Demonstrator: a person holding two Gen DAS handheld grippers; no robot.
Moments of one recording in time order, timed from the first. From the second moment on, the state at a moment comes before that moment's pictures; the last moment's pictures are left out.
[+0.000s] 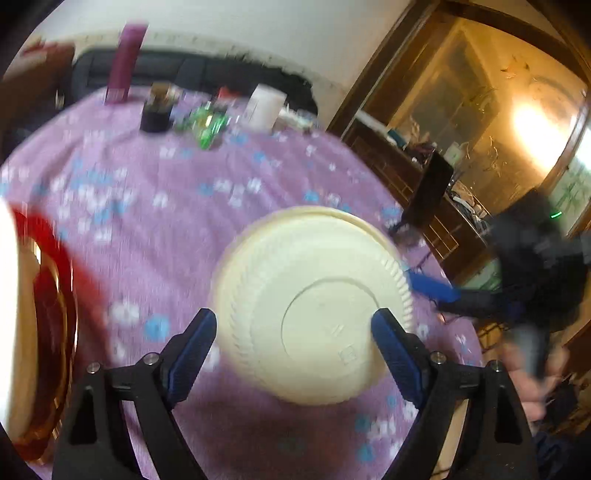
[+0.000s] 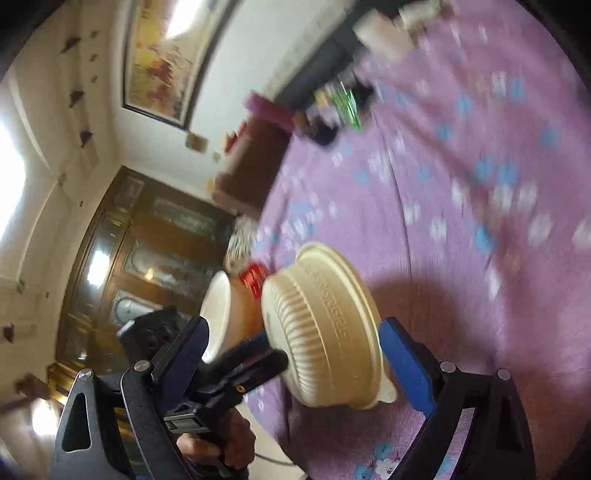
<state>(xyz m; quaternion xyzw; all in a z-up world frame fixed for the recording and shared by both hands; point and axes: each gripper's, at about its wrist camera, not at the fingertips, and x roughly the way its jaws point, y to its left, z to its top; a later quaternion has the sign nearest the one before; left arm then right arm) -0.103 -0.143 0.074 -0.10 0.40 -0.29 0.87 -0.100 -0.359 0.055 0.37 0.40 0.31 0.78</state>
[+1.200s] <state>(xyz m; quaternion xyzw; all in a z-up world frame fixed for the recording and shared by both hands) -0.069 -0.213 0.033 -0.05 0.46 -0.30 0.83 -0.083 -0.435 -0.010 0.37 0.50 0.15 0.77</state>
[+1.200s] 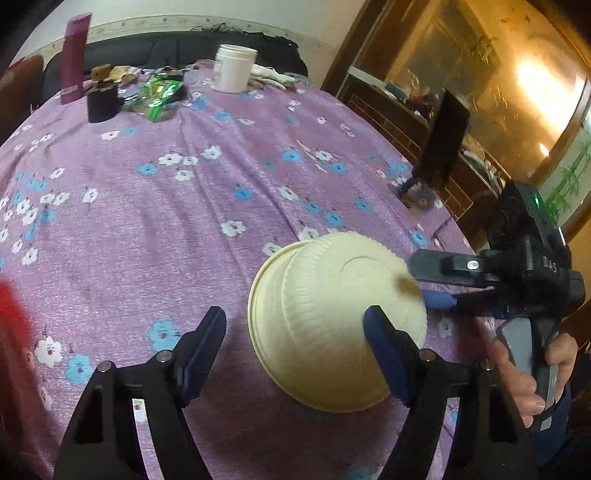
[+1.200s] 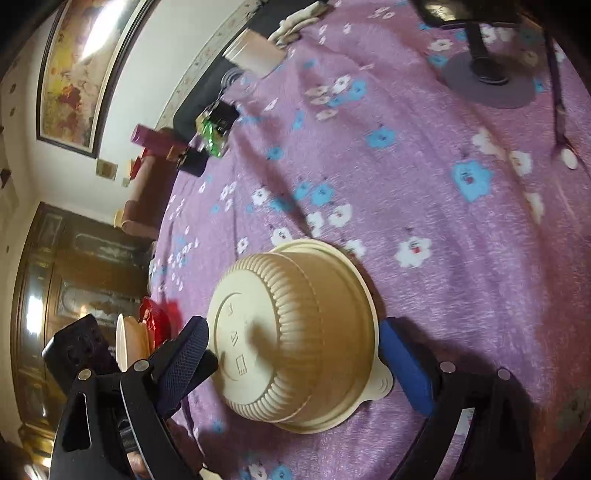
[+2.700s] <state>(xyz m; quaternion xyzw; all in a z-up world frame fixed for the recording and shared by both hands) -0.073 -0.100 0.120 0.06 0.44 -0.22 0.87 -0.125 -0.294 0.017 0.31 0.51 0.26 0.76</state>
